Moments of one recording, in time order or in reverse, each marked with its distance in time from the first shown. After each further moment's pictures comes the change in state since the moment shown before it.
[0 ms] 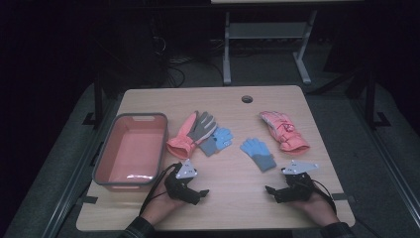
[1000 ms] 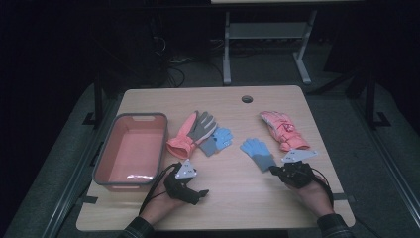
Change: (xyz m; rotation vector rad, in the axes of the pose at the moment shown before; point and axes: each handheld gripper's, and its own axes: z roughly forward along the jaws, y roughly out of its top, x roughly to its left) left arm 0.001 -0.001 0.000 -0.006 -0.004 0.003; right arm -0.006 0.038 -0.011 0.007 0.016 -0.026
